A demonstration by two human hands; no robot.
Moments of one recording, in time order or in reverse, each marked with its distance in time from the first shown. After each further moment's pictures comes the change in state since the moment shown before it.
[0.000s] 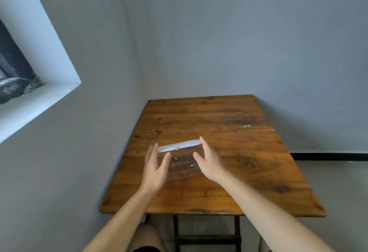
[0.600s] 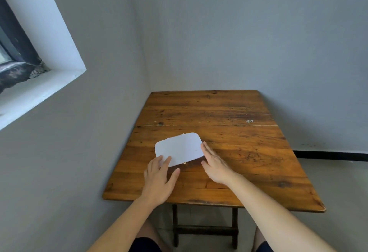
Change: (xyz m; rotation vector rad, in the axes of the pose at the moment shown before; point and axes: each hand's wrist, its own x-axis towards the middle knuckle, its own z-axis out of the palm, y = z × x) left_hand -0.039 -0.035 0.009 0.568 -0.184 0.066; right_hand -0.006 0.044 0.007 -0.343 -0.208 0.000
